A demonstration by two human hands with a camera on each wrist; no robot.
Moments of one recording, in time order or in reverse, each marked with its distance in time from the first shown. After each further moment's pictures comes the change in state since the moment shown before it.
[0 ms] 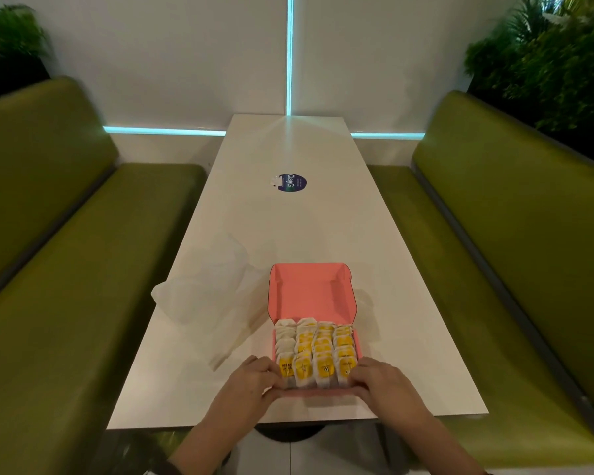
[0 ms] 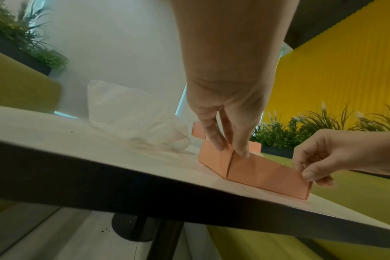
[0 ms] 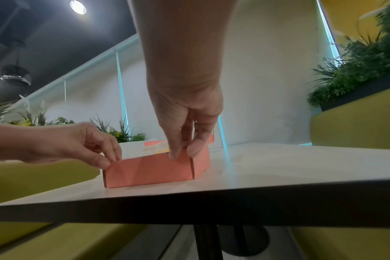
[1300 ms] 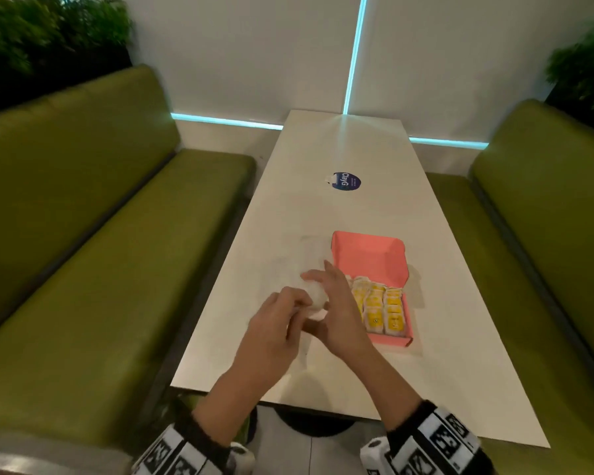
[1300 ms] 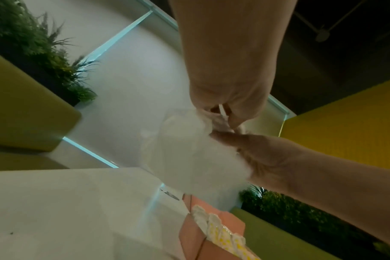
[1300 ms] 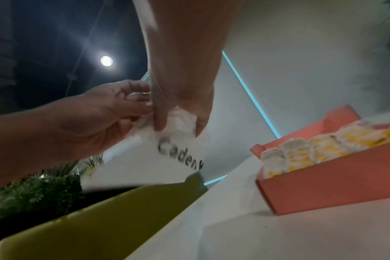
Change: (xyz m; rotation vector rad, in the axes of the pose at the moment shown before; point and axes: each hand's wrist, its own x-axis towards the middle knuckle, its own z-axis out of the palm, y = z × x) left_hand 0.012 0.045 -0.095 -0.110 0.463 -0.196; right_hand 0.072 -0.147 -0.035 0.828 0.376 -0.357
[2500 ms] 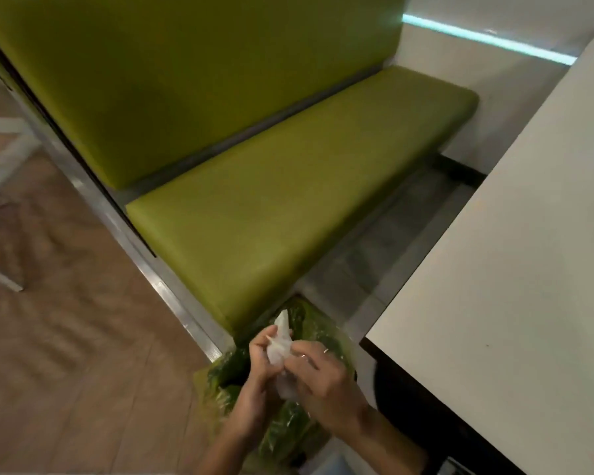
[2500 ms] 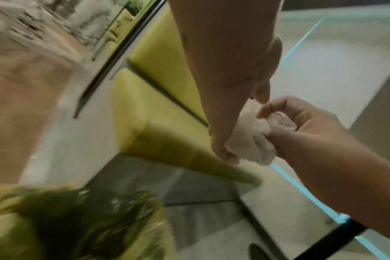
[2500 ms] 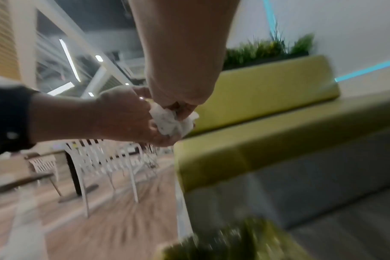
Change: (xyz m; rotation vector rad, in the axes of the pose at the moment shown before) left_hand -0.232 -0.264 -0.030 -1.080 0.671 -0.929; right_hand -0.060 0.167 0.336 -0.188 -0.568 -0.726
